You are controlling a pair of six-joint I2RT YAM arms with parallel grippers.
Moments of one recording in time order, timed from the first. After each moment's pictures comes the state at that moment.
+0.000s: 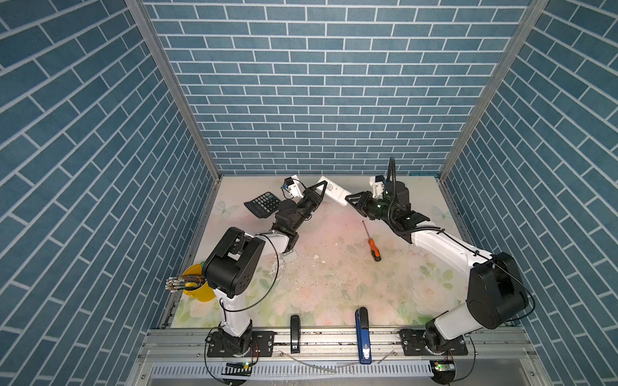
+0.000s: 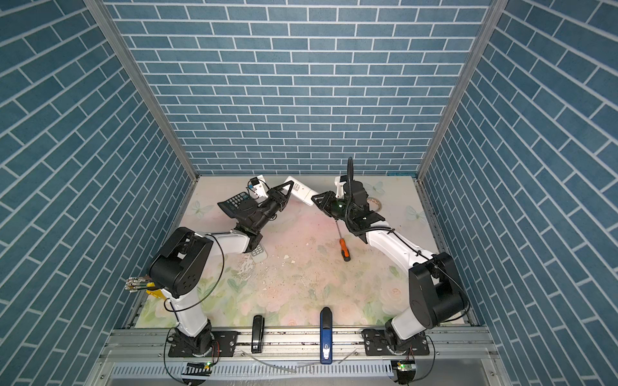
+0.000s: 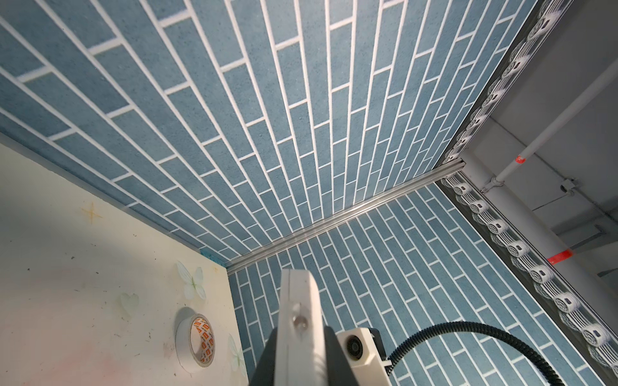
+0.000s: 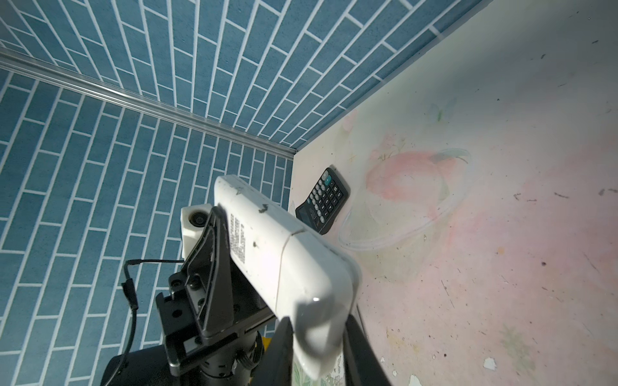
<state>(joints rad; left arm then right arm) -0.47 1.85 0.93 1.17 0.21 -1.28 0.51 1.53 1.09 0.10 -0.44 0.98</state>
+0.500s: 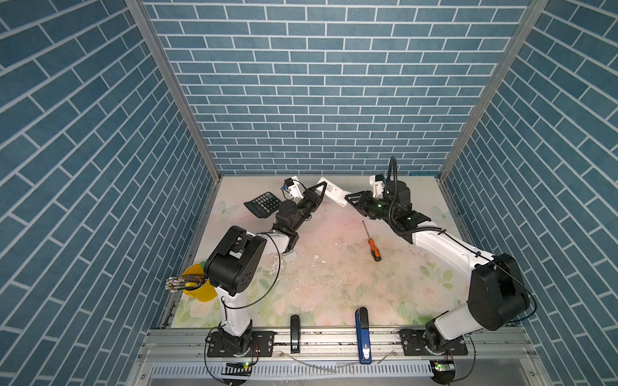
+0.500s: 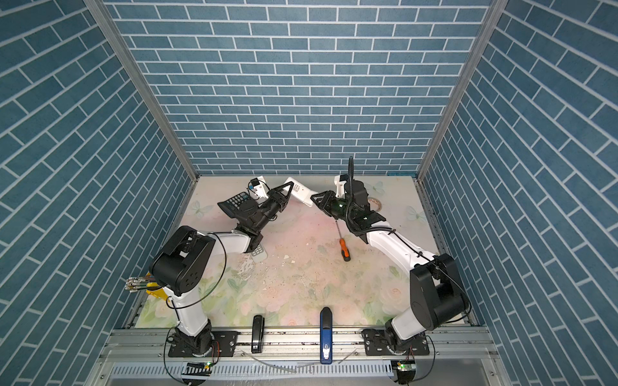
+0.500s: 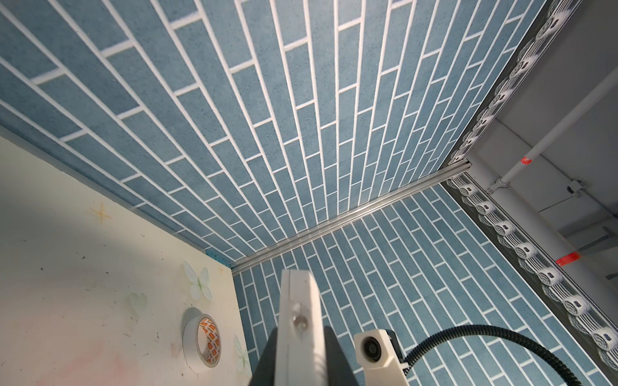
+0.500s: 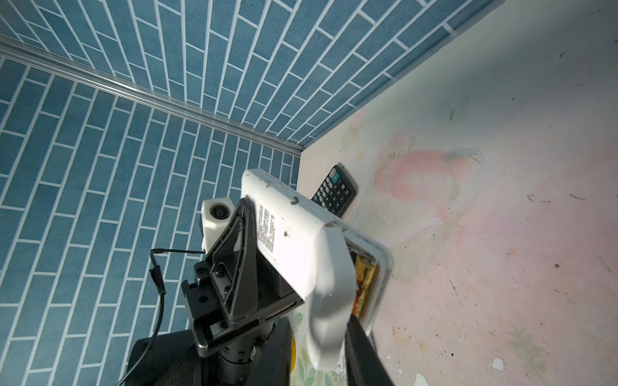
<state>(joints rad) -0.47 1.87 0.93 1.18 0.21 -1.28 0.51 1.52 1.09 0.10 -0.46 0.98</state>
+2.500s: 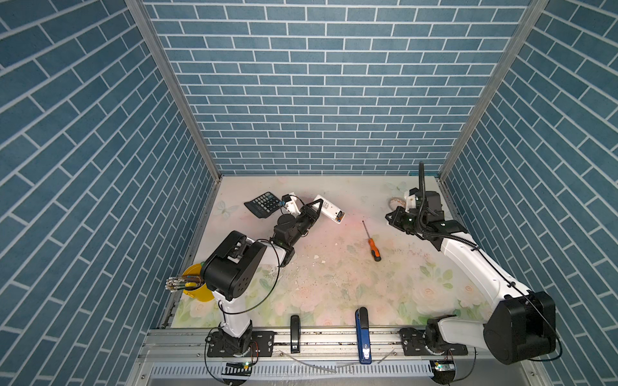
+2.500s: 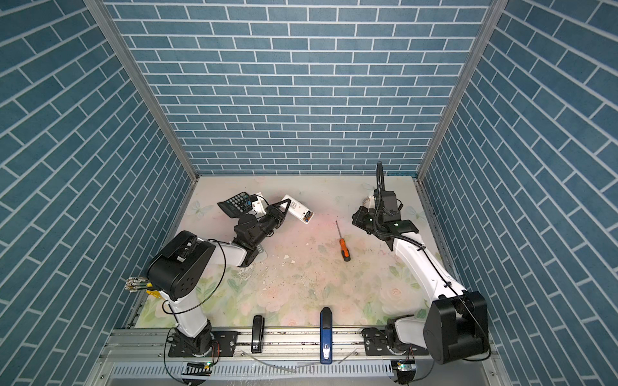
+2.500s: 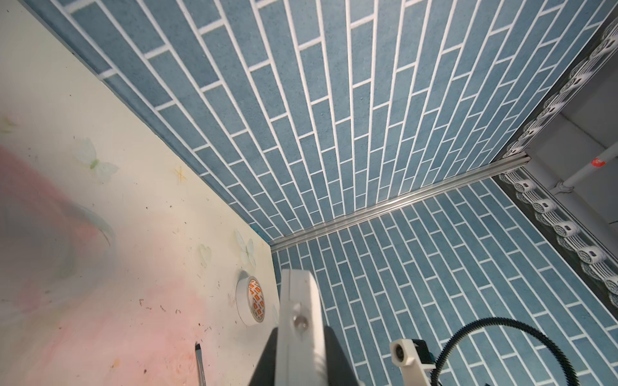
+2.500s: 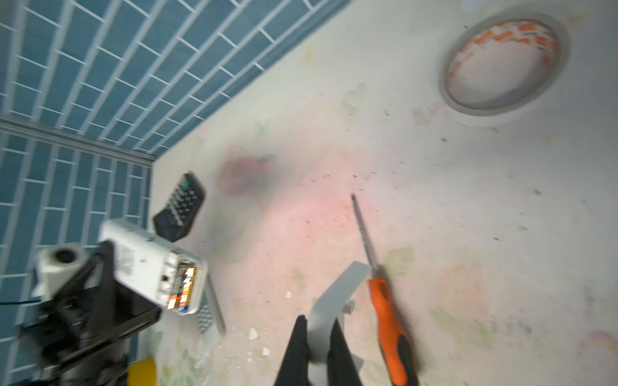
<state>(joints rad) -0.52 1.81 0.71 1.19 0.14 -1.25 0.26 1.30 0.99 -0.46 -0.23 0.59</state>
